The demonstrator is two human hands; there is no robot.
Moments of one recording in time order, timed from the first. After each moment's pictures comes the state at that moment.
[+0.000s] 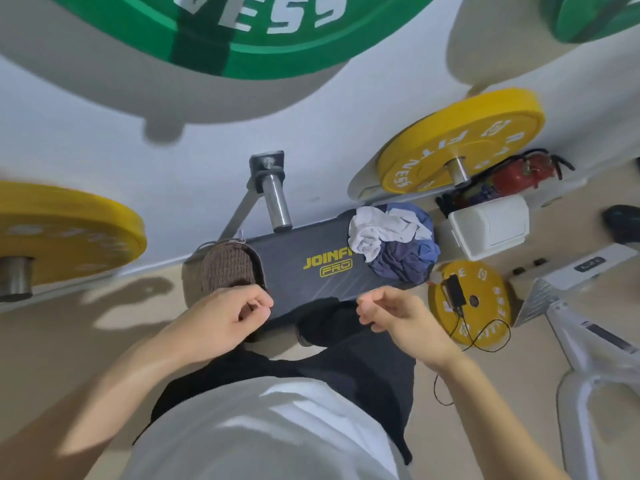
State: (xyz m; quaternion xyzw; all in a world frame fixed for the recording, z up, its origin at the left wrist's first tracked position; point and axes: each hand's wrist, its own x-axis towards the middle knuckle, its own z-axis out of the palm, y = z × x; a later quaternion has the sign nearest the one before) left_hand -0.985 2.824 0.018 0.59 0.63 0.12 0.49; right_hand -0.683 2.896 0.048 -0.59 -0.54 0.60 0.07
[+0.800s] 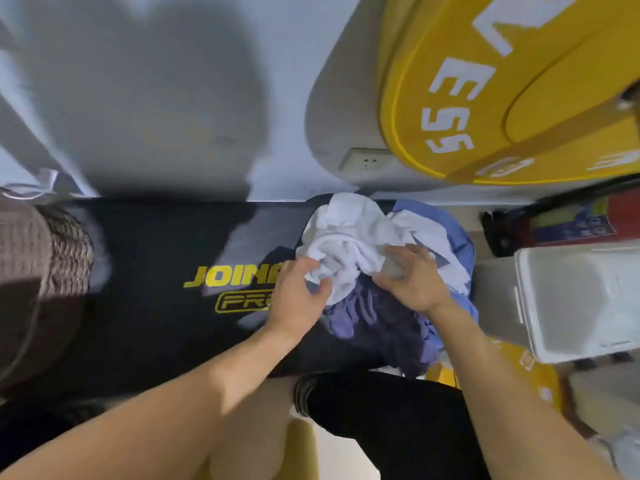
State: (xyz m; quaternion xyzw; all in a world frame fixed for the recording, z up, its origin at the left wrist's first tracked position) left_hand -0.634 3.122 -0.515 0.29 0.79 0.33 0.43; right_hand -0.458 3.262 -0.483 -0.58 -0.73 0.35 -0.14
